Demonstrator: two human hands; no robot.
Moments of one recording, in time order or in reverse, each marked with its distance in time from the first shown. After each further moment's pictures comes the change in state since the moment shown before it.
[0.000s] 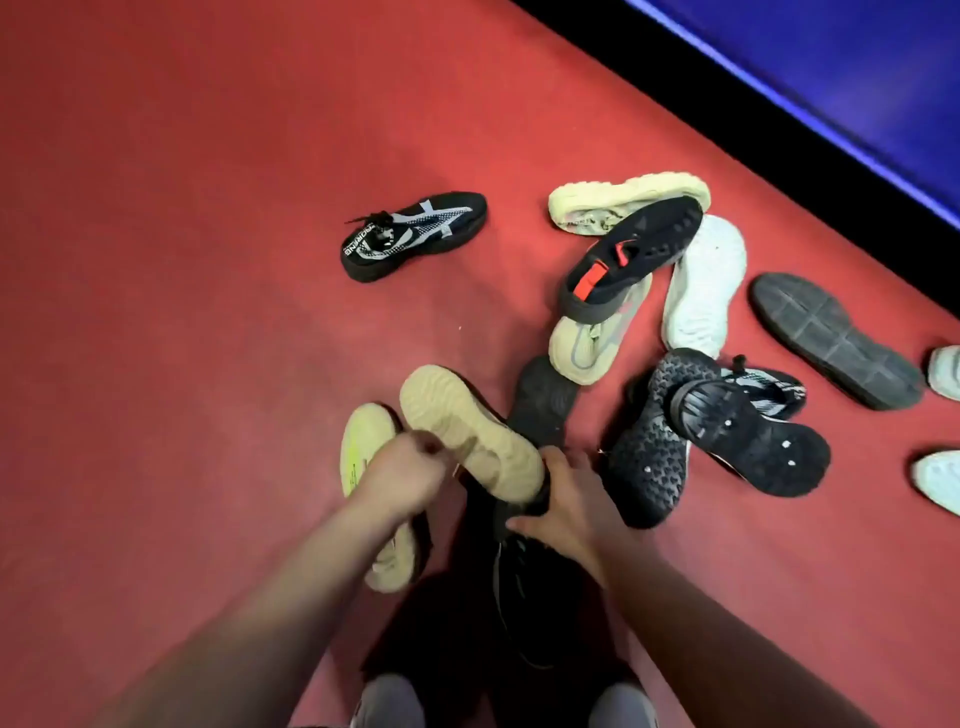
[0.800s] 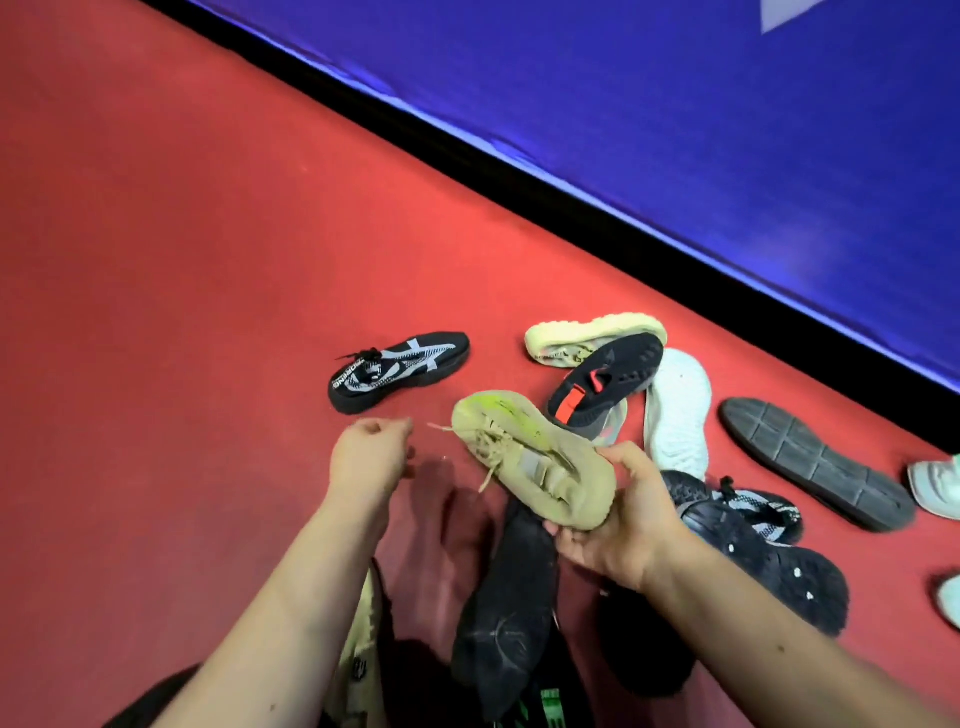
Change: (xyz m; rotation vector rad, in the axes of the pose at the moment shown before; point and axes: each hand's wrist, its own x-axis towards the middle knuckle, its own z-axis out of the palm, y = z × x) left_hand 0.074 0.045 -0.038 -0.670 0.349 0.146; right_hand 0.032 -0.030 -0.106 1.579 -0.220 0.258
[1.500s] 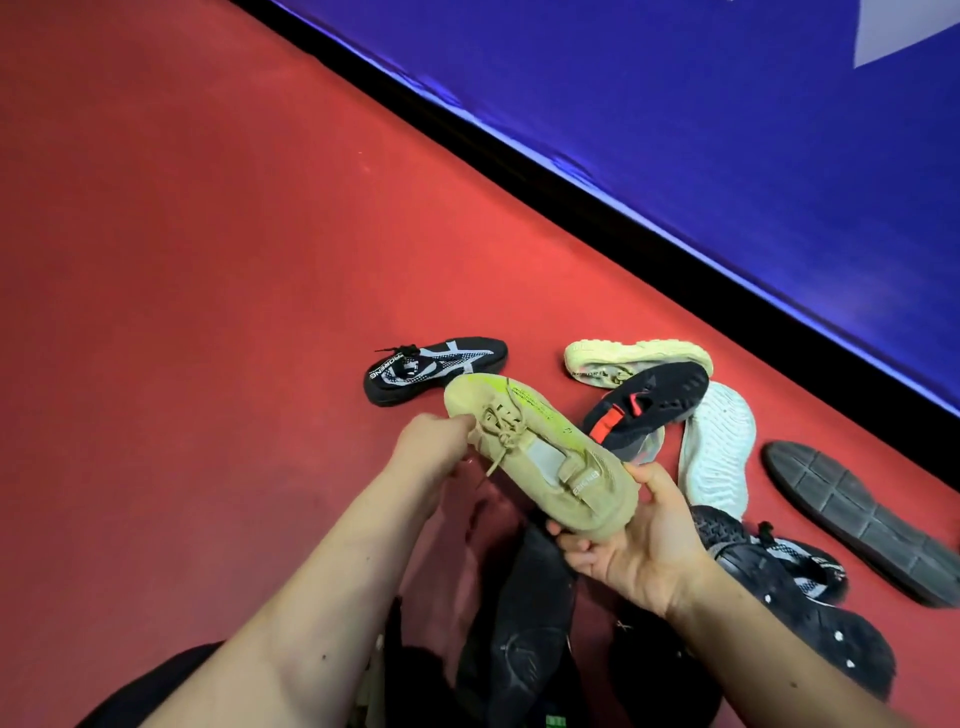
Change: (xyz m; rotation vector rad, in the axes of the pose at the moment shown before) left_hand 0.004 0.012 0.013 0.108 -0.107 -0.053; right_hand 0.015 -0.002 0.005 -0.070 -0.292 -0.036
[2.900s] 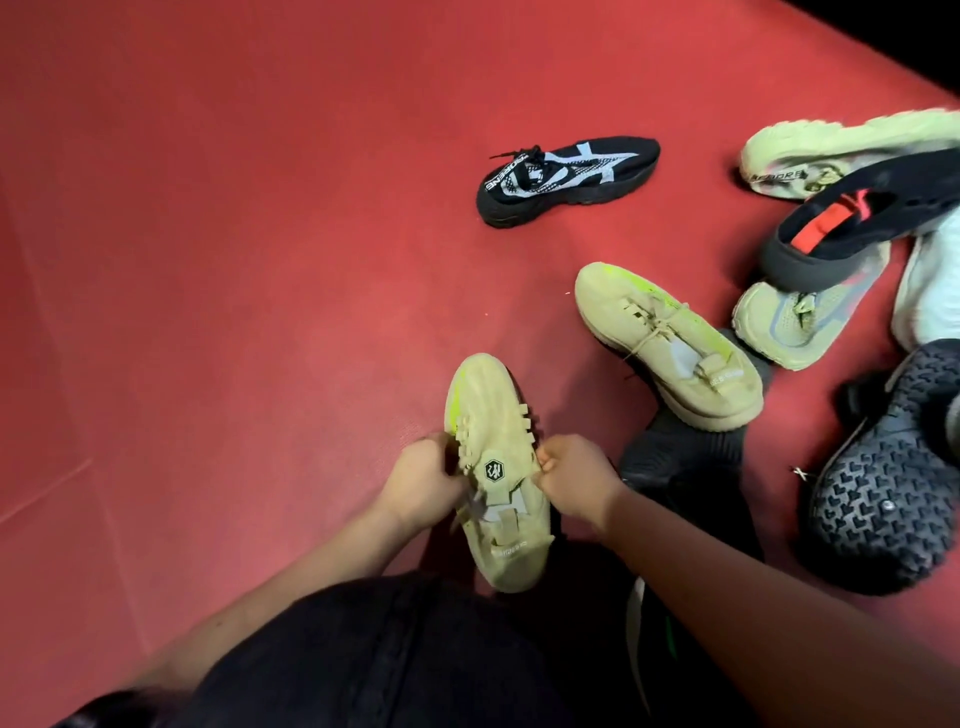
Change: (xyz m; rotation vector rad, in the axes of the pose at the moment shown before) left_hand 0.003 -0.267 -0.093 0.620 -0.047 0.080; right_hand 0.122 0.224 0.016 -1.530 0.224 -0.011
